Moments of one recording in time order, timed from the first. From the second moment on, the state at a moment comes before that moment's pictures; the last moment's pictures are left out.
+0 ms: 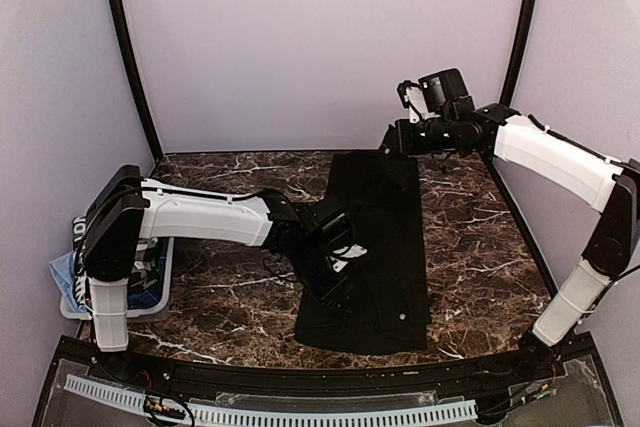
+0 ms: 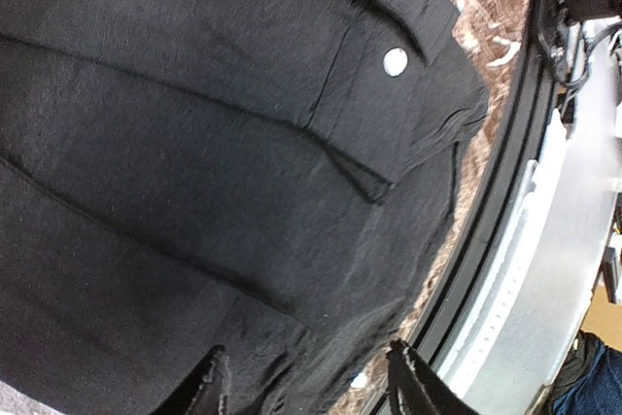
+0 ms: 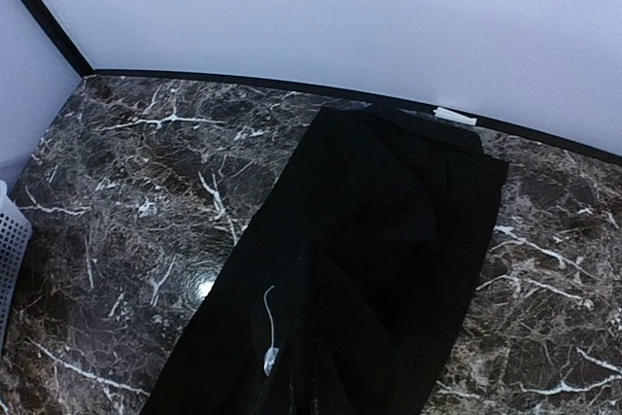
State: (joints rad) left arm -1.06 2.01 1.49 -0.69 0.44 -0.21; right arm 0.59 1.61 1.52 -0.51 0.11 0.25
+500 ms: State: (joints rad) left arm -0.77 1.66 1.28 -0.51 0.45 -0.38; right arm 0.67 1.69 1.51 -0.56 -0.01 0.28
